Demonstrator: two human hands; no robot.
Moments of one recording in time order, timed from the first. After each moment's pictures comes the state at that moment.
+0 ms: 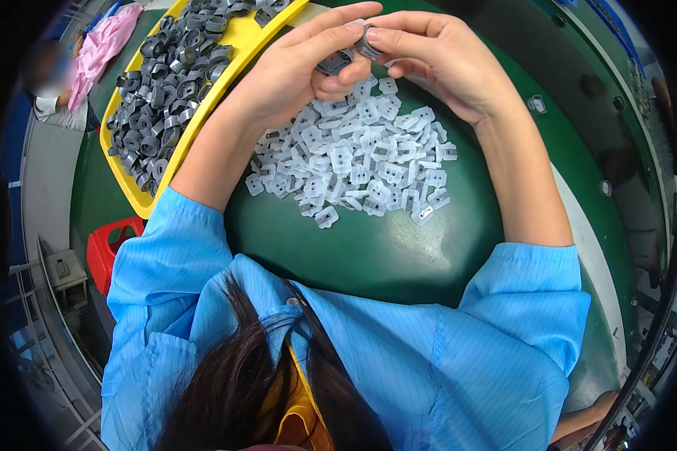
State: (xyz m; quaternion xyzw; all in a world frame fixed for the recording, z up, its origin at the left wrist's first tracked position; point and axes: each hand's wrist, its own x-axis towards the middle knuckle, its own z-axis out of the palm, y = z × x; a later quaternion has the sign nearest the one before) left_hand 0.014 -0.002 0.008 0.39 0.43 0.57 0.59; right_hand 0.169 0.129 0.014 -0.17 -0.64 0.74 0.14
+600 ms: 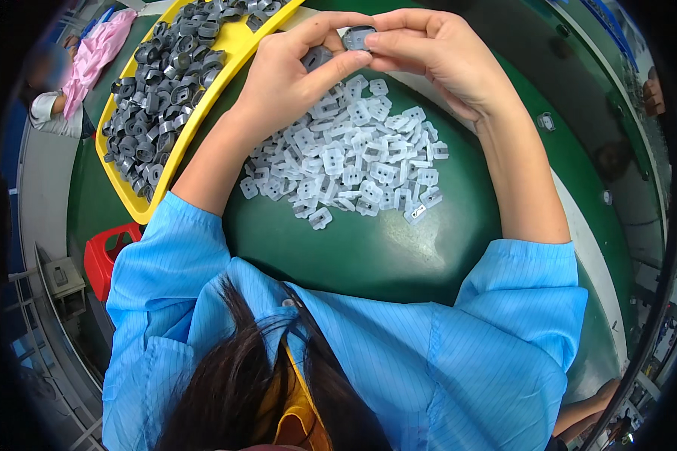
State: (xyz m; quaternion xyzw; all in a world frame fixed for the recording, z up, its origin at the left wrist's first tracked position) left_hand 0.017 0.000 -0.001 0.67 0.57 0.47 0.04; right_hand 0.174 0.127 0.021 -0.18 -0.66 0.71 0.18
